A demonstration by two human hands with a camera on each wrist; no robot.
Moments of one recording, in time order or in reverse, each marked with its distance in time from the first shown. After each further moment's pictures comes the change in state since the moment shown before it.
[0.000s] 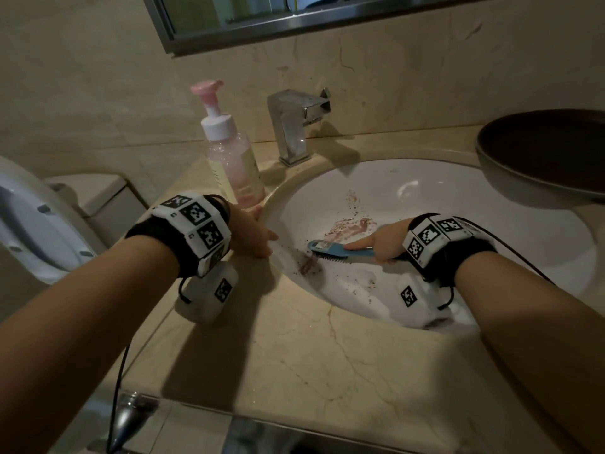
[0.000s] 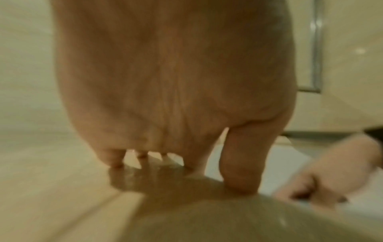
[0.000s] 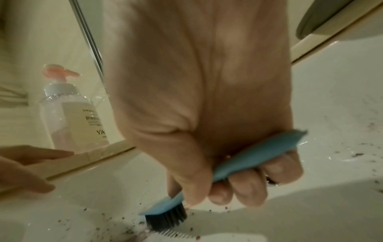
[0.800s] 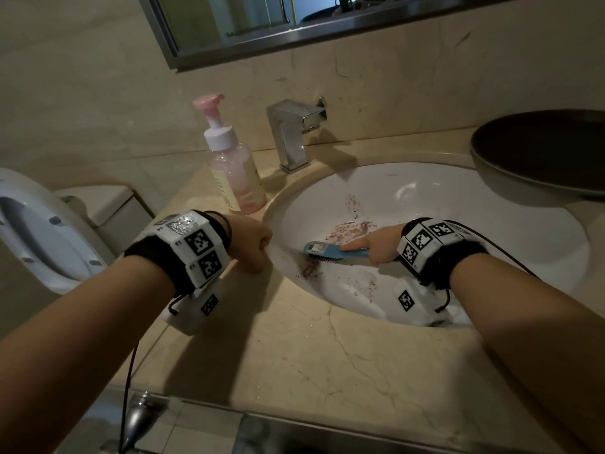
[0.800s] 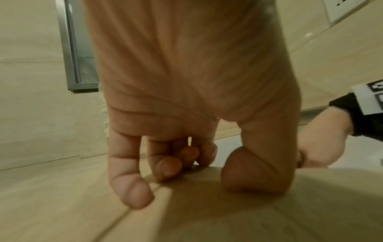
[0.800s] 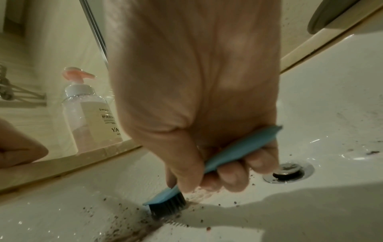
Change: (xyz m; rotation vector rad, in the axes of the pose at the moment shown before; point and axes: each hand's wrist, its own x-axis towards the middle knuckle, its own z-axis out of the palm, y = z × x) left_hand -0.010 -0.004 -0.003 0.138 0.083 0.104; right_hand 0.000 -0.003 0.004 0.077 0.098 -0.024
